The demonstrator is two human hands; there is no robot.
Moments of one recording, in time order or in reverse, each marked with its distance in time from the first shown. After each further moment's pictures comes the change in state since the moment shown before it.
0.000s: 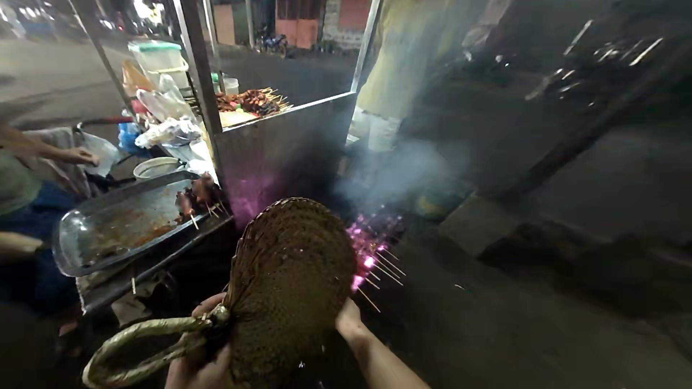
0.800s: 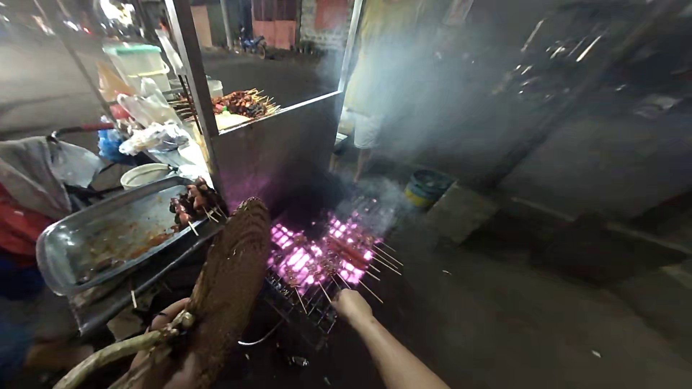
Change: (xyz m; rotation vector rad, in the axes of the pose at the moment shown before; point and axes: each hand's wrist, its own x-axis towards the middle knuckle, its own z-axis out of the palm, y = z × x) left_hand 0.020 -0.013 -0.059 0.214 0.053 0.202; right_hand 0.022 0.003 0.003 -0.112 0.010 0.084
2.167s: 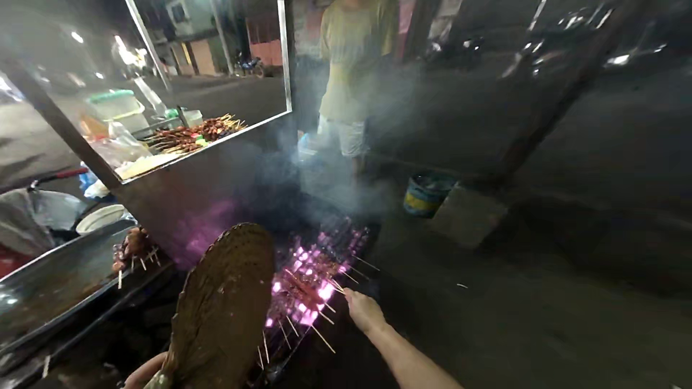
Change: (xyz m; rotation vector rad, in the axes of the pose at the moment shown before) left_hand 0.004 0.048 0.175 -0.056 -0.178 -0.023; right_hand 0.130 0.164 -0.097 0.004 0.216 -0.299
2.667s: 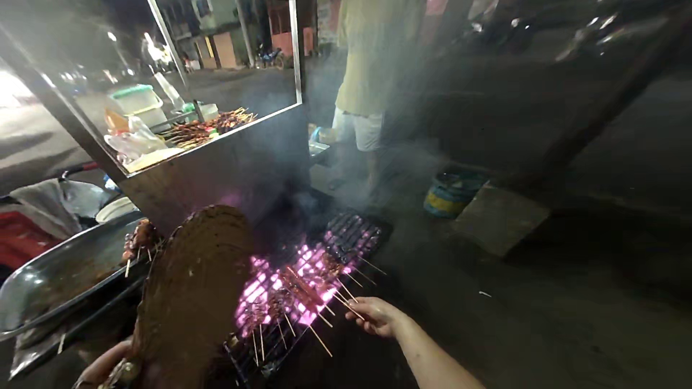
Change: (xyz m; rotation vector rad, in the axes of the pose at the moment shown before) left_hand 0.014 0.003 0.015 -0.040 0.168 0.085; right_hand 0.027 0.053 -0.011 1.076 -0.541 0.208
